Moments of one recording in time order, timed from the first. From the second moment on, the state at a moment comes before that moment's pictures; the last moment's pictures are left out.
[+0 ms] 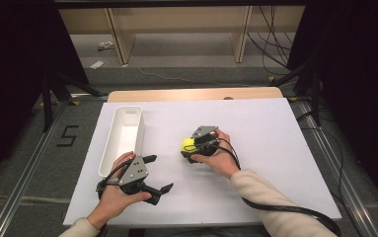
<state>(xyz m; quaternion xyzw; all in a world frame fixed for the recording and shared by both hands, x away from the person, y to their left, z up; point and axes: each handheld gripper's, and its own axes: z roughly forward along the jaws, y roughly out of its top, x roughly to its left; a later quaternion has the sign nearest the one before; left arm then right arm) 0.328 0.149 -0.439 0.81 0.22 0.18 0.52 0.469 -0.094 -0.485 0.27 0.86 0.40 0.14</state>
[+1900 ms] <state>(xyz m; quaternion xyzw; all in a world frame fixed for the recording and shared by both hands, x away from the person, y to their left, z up) 0.328 0.149 -0.439 0.81 0.22 0.18 0.52 0.466 -0.099 -0.455 0.27 0.84 0.44 0.16</state>
